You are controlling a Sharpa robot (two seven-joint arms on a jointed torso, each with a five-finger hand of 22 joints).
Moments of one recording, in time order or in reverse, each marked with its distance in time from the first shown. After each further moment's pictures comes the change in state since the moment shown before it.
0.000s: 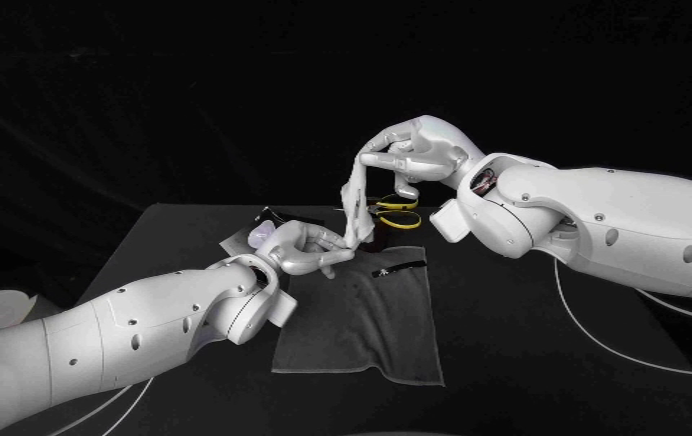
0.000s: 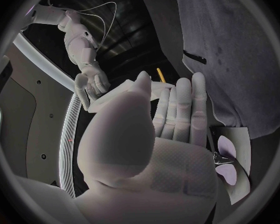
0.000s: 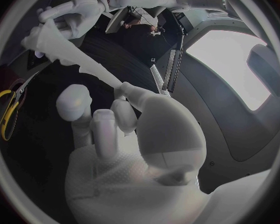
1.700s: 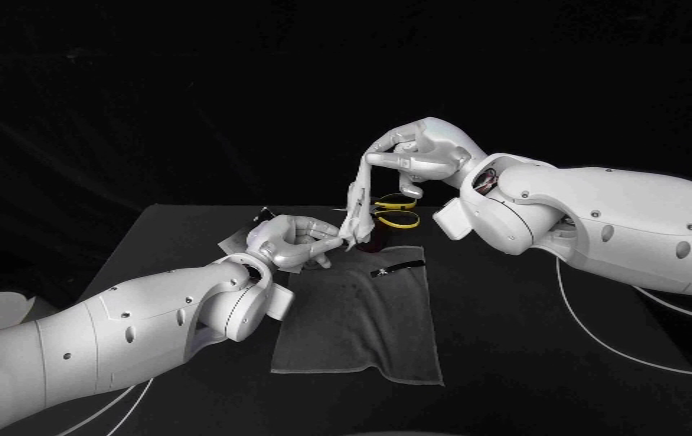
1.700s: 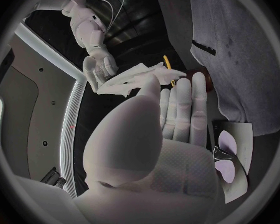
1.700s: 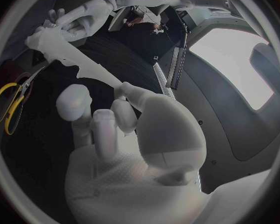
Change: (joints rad) left arm -0.001 -0.014 0.003 -0.008 0.139 -0.016 0.088; left_hand 0.140 0.056 -0.022 0.038 0.000 -0.016 0.001 0.031 -0.037 -0.016 0.002 0.021 -0.030 -0.011 -0.004 0.005 -0.012 -0.008 0.003 -0.004 -0.009 0.004; right arm -0.010 -0.002 0.000 -0.040 0.011 0.014 0.000; right_hand 0.000 0.000 0.000 0.000 0.000 0.000 0.000 0.005 0.000 0.000 0.000 0.000 0.002 -0.002 0.002 0.002 0.000 0.000 0.000 0.000 -0.001 0.001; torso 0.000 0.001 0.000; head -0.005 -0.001
